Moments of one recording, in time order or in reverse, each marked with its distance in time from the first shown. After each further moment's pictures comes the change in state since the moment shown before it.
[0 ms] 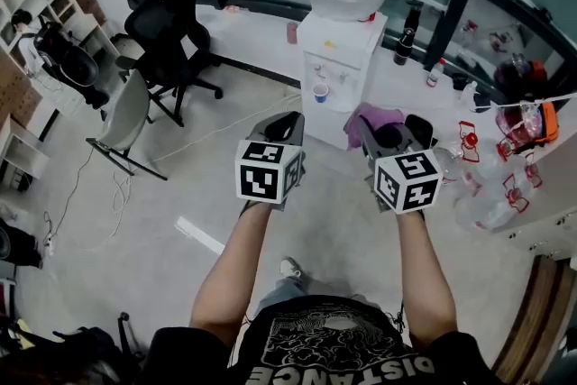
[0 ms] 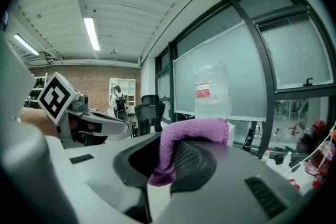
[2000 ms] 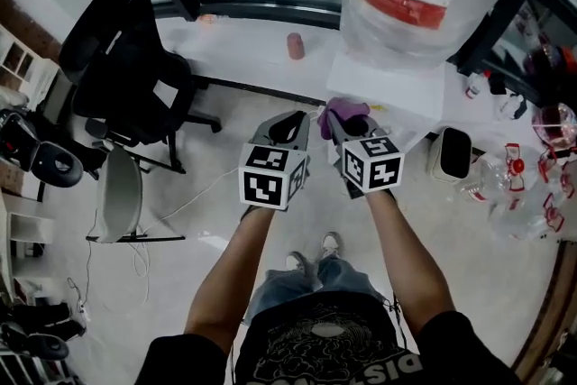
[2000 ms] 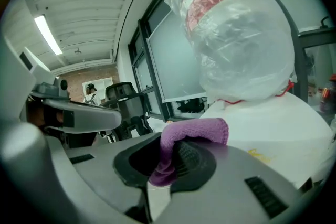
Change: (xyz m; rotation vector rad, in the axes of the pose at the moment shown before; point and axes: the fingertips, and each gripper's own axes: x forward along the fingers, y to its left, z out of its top) left arm 0.309 0.268 0.033 0.068 0.133 -0.161; right arm 0.459 -0.085 -0.045 0.266 0.101 -0.068
